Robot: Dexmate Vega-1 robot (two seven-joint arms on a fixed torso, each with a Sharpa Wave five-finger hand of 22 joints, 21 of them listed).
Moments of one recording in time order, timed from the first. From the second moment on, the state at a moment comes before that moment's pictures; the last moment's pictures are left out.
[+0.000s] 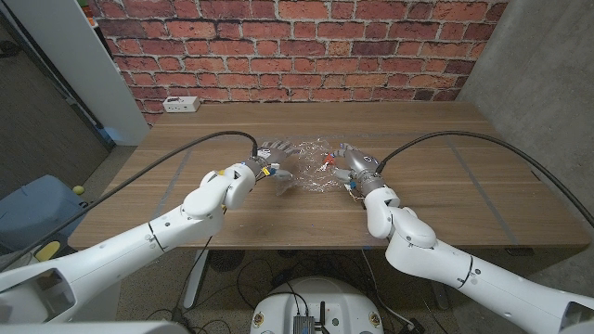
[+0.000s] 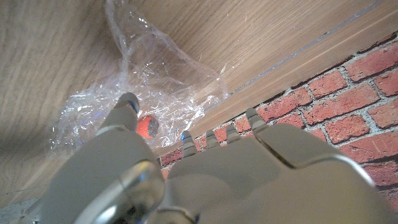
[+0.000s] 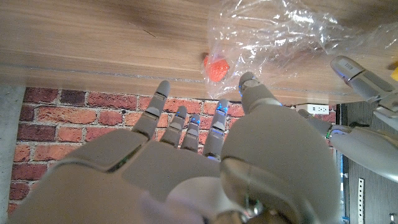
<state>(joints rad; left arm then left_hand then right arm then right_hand) 0.76 0.85 0.81 -2.01 0.86 0.47 -0.24 0.51 -0.03 0.47 -0.18 0.22 -0.04 -0.21 0.22 0.19 -0.17 -0.06 0.20 0.19 -0.17 0.09 0.18 0.17 -0.17 0.17 0.37 0.19 -0.89 -0.72 -0.90 -2.14 -0.56 -0.84 -0.21 0.88 0.08 0.38 -0.18 0.18 0.50 -0.13 0.20 0.21 0.13 -0.04 0.18 0.23 0.13 0.00 0.19 0.37 0.21 0.14 0.48 0.18</state>
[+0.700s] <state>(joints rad) 0.77 0.81 0.82 -1.99 0.95 0.38 -0.33 0.60 -0.05 0.47 -0.18 0.22 -0.03 -0.22 0.22 0.19 -0.17 -0.06 0.20 0.19 -0.17 0.09 0.18 0.17 -0.18 0.18 0.36 0.19 -0.87 -0.78 -0.99 -2.20 -0.71 -0.96 0.02 0.94 0.04 0.40 -0.18 0.20 0.40 -0.20 0.19 0.21 0.04 -0.04 0.18 0.22 0.05 0.02 0.19 0.35 0.15 0.14 0.44 0.18</state>
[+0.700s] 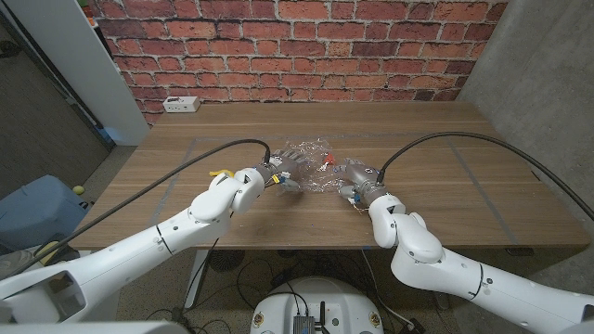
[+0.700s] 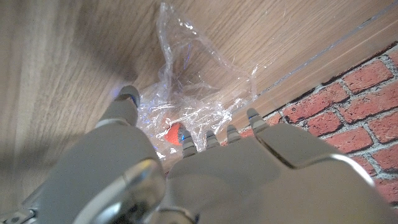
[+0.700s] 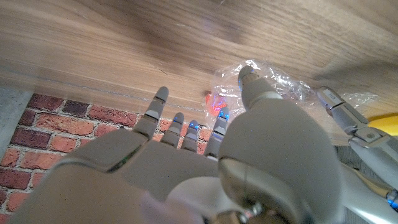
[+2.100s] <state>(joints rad) 0.82 0.70 0.85 -1.92 1.11 0.46 -0.26 0.94 0.15 0.50 -0.17 0.18 0.81 -0.21 0.36 0.19 0.28 -0.09 0.27 0.18 0.06 -0.01 0.19 0.17 0.06 0.14 0.37 0.19 -0.98 -0.67 -0.89 -1.91 -0.77 -0.70 -0.39 1.09 0.07 0.34 -0.16 0.20 1.09 -0.08 0.37 0.20 0.53 -0.13 0.30 0.20 0.40 -0.04 0.36 0.33 0.44 0.01 0.50 0.18</state>
